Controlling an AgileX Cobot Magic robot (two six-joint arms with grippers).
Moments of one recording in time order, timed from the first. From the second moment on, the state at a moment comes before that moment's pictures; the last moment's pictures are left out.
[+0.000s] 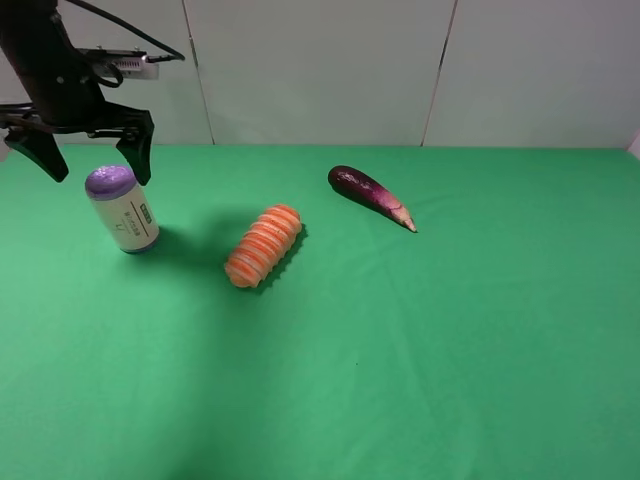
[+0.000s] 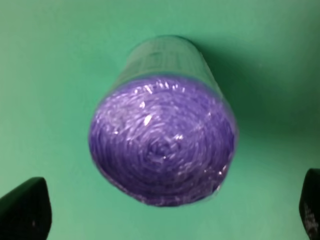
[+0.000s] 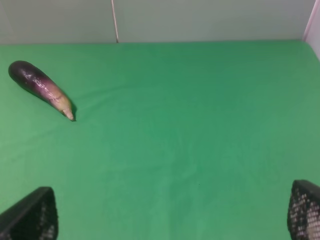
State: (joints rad) left arm -0.15 1.93 -1.52 0.05 1.08 -0.08; right arm 0.03 0.00 -0.50 -0.02 1.02 0.03
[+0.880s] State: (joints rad) left arm -0.15 1.99 -1.43 0.07 0.91 -0.09; right arm 0.03 0.00 -0.50 -0.02 1.02 0.03
